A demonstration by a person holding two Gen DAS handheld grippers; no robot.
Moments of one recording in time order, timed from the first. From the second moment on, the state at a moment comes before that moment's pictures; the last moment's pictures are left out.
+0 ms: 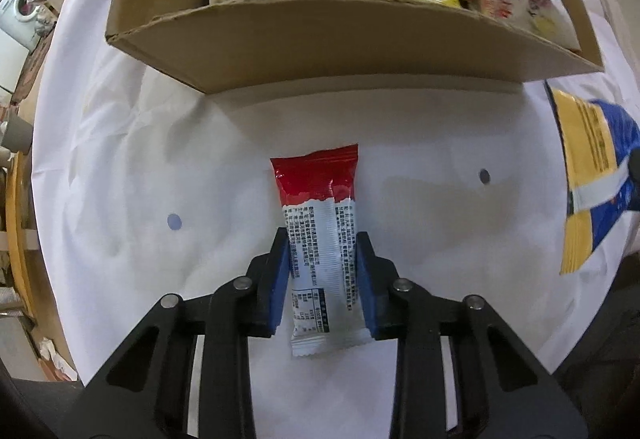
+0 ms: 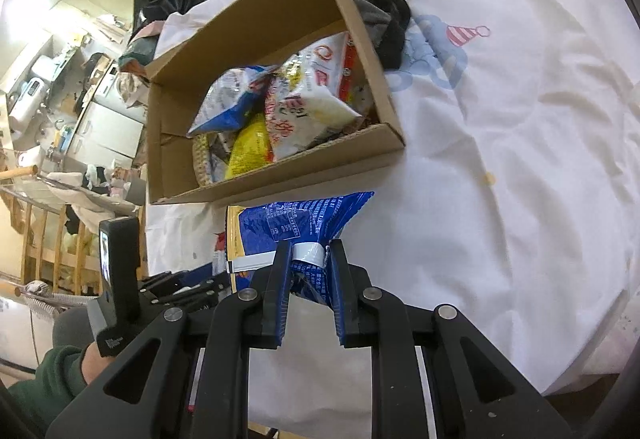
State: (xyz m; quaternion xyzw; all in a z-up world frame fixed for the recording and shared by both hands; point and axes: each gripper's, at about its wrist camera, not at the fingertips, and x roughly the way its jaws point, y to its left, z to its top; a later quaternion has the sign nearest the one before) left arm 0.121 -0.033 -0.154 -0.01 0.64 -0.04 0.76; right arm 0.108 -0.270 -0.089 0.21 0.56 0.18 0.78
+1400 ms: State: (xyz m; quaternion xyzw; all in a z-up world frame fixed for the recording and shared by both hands) left arm 0.198 0.012 -0.039 -0.03 0.47 -0.04 0.88; right arm 0.208 -0.249 -0.046 0.25 0.44 0.19 0.84
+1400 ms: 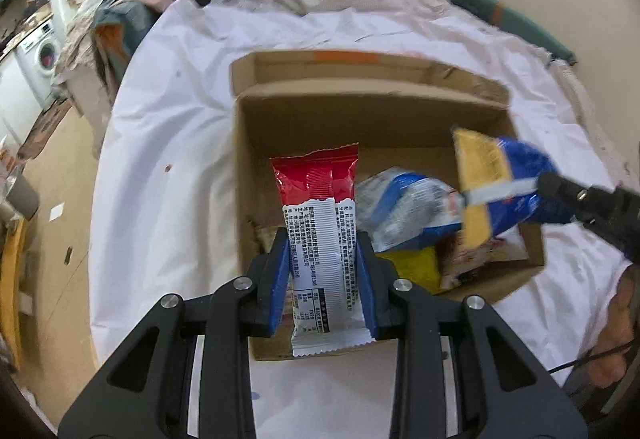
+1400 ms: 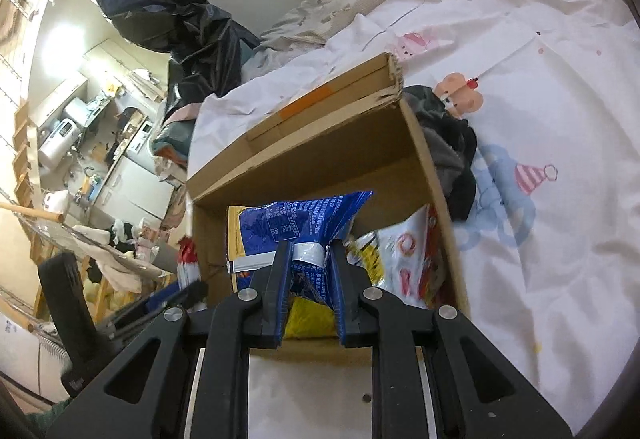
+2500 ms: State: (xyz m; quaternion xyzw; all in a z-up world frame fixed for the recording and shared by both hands) left arm 0.171 0.015 -0.017 -0.04 0.42 -0.03 0.90; right arm 0.200 -0.249 -0.034 0.21 0.42 0.15 0.87
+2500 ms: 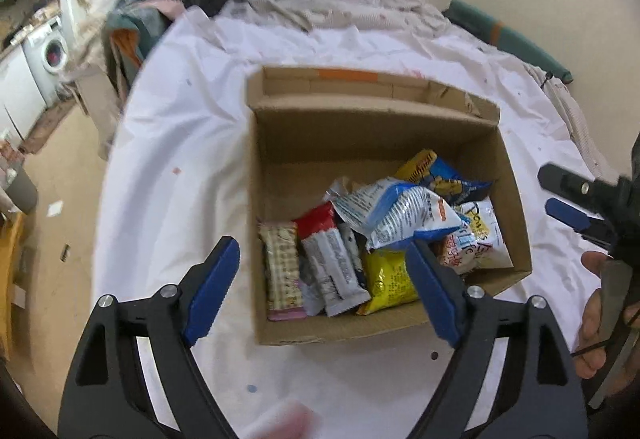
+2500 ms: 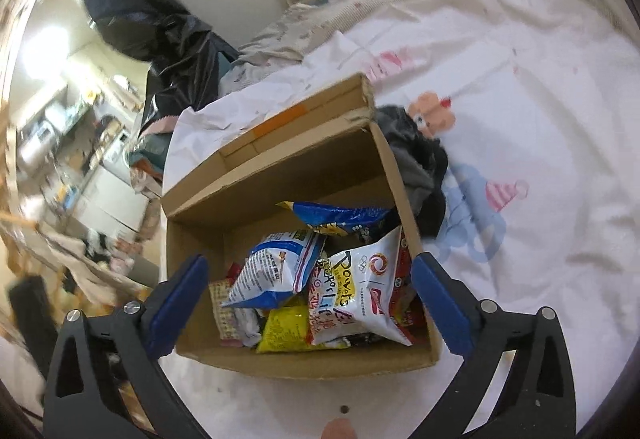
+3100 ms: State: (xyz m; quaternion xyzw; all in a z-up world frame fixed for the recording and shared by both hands) left arm 0.097 0.023 0.006 -0.02 0.36 0.01 0.93; right arm 0.111 -0.228 -0.005 0.05 0.36 0.10 0.92
